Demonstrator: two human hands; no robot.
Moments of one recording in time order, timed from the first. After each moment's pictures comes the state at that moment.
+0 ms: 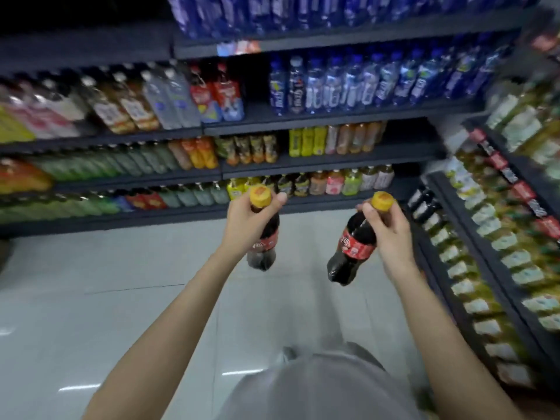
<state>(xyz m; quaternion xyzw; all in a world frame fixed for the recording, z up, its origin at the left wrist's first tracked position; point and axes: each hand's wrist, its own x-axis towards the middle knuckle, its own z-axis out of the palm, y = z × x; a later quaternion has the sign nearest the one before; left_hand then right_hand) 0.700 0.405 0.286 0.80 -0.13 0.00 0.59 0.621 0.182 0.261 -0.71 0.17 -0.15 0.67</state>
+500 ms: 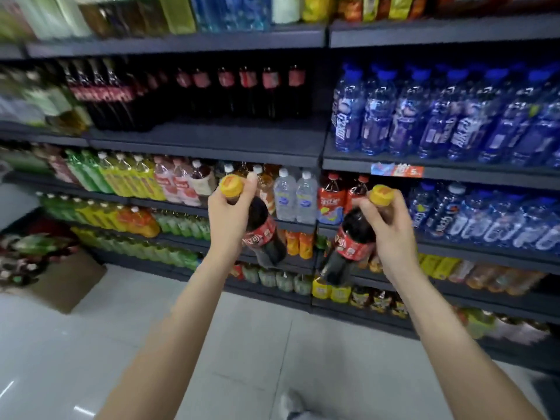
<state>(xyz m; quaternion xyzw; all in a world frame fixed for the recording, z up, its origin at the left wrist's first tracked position) 0.989 0.629 0.381 0.71 0.04 0.29 0.64 0.991 0.401 0.346 -0.70 -0.09 -0.16 0.69</state>
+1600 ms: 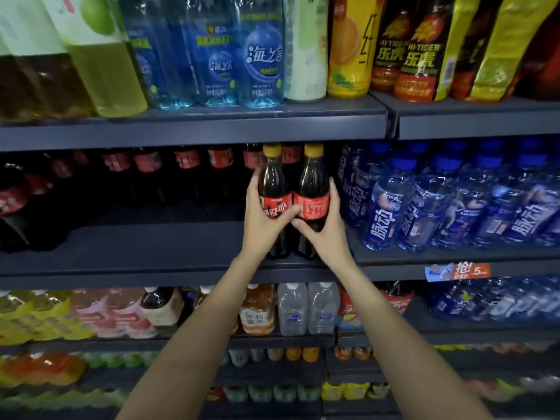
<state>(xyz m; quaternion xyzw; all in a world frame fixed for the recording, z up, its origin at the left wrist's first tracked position) 1.388 0.688 0.369 0.73 -0.19 0.18 0.63 1.355 0.548 0.343 -0.78 -0.07 -0.25 0.56</state>
